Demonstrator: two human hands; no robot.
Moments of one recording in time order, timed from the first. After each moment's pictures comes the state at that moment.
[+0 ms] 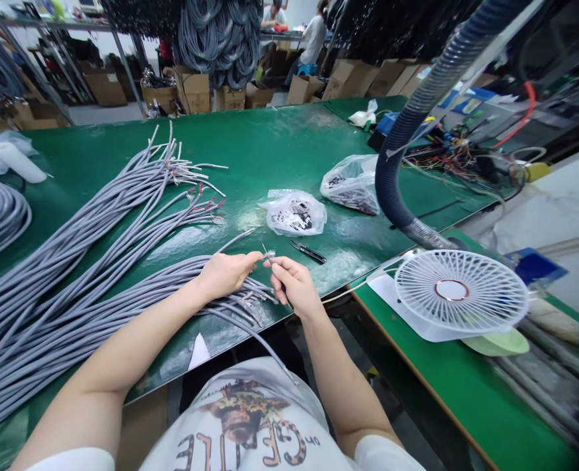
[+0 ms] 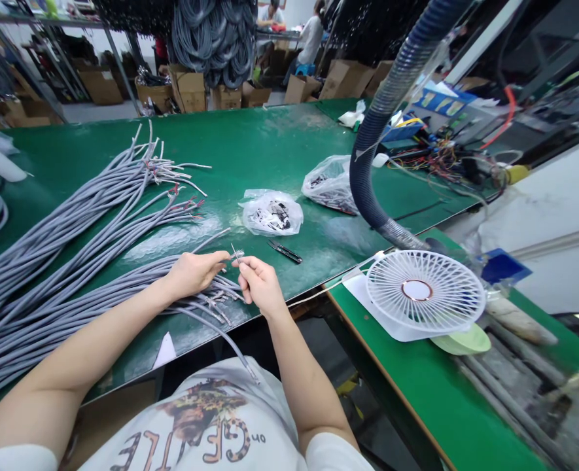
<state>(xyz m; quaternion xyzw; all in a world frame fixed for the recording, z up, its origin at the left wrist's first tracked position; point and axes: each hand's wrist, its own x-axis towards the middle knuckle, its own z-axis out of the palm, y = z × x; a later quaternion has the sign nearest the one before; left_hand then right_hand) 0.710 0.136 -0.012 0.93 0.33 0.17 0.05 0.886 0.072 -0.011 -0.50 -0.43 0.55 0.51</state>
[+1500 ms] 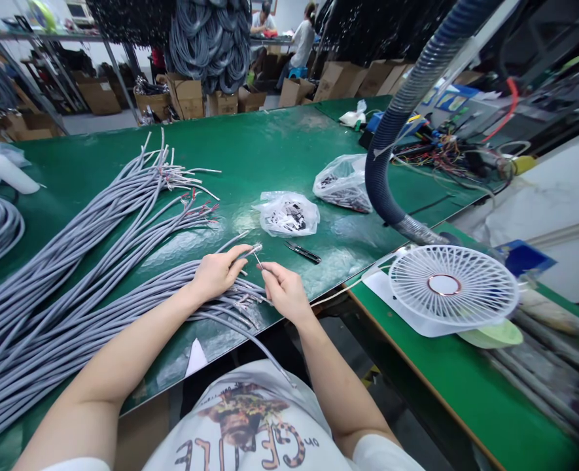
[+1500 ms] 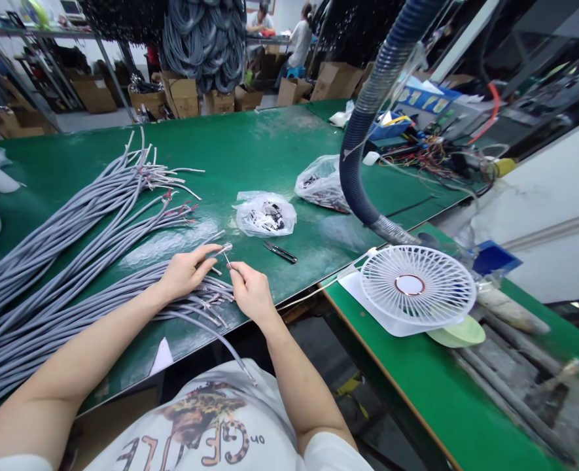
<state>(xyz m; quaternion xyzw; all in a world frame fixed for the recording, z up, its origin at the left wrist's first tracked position) 0.712 0.139 -0.009 0.86 0.41 0.24 0.20 0.882 0.066 -0.019 -0.59 -0.59 0.32 0.44</state>
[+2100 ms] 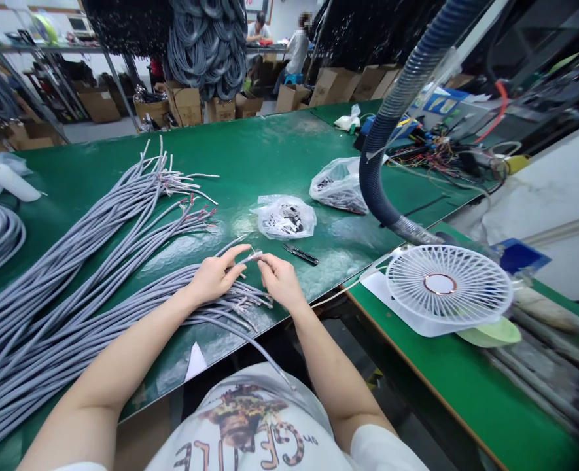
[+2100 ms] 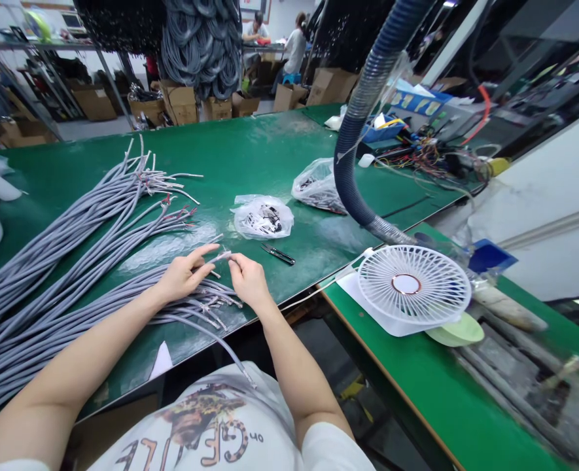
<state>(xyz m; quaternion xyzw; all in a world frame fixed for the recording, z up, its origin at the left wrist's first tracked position) 0.706 0.143 -0.008 0.86 0.35 0.27 0.27 0.888 0.096 -0.029 -0.59 -0.62 0.29 0.43</state>
